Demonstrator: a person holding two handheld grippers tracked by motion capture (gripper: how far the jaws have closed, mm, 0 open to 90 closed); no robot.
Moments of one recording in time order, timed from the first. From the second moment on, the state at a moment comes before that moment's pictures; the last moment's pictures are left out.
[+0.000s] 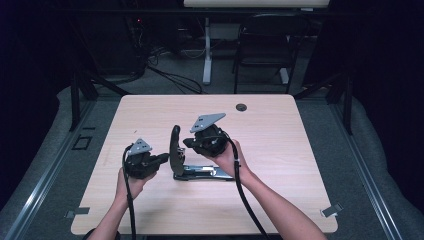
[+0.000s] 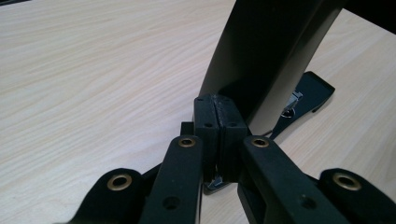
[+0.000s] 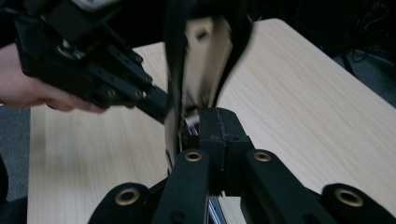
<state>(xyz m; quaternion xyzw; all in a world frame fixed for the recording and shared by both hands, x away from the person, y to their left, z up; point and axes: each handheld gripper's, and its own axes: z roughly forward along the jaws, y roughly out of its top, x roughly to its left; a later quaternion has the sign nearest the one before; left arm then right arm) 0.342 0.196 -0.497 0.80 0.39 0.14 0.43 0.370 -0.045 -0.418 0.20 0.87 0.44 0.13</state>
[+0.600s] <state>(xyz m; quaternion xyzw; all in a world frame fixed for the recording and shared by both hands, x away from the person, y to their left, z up) 0.349 0.174 -0.509 0.83 0.38 0.13 0.39 0.370 -0.087 -0.427 0.23 0.86 0.44 0.13</state>
